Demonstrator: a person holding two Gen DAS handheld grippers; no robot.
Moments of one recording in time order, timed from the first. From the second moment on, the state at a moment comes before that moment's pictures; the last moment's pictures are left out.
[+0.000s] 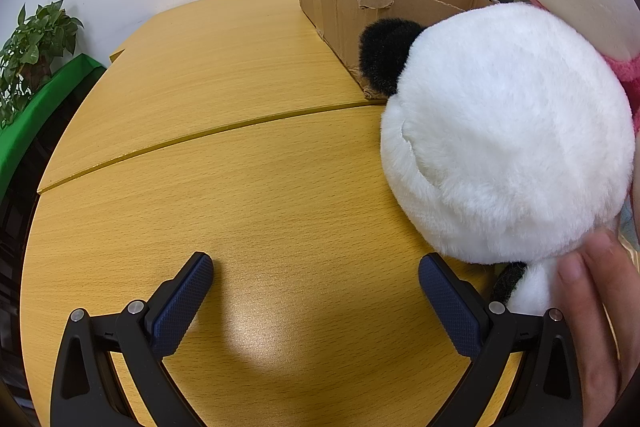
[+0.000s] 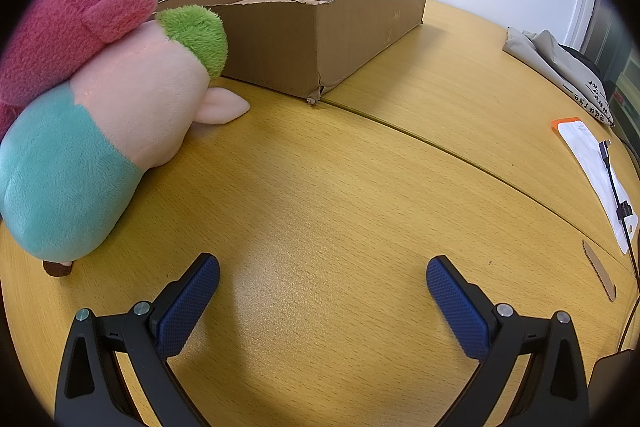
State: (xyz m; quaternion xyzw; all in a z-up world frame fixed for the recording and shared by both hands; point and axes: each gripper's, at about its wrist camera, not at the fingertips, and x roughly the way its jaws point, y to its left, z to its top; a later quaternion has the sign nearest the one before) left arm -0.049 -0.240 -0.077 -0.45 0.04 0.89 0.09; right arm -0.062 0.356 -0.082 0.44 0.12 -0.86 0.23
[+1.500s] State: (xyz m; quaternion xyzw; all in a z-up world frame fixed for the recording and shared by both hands) left arm 0.035 -0.232 -0.029 -0.37 -0.04 0.93 -0.04; right arm 0.061 0.288 -0.044 0.42 0.07 -0.90 -0.01
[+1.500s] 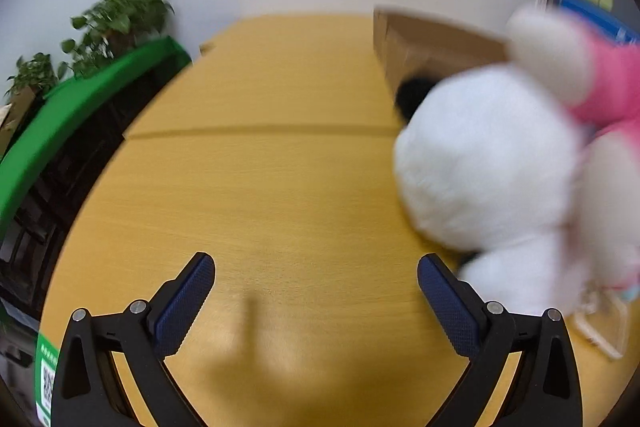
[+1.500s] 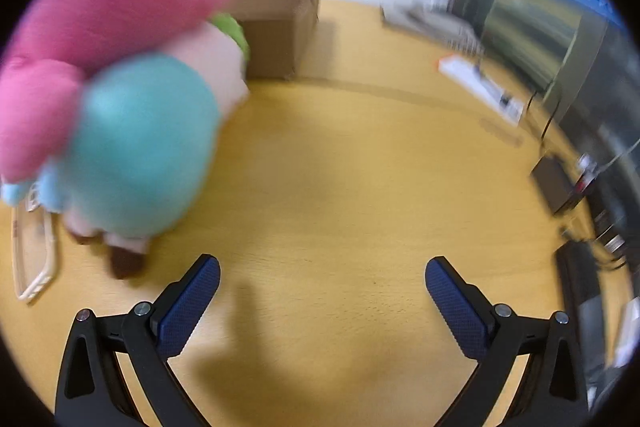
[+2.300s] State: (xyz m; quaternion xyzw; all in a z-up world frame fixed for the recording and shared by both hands) left arm 0.016 -0.055 0.069 -0.36 -0.11 0.90 0.20; right arm 0.066 0.218 0.086 0.27 0.01 -0.96 0.09
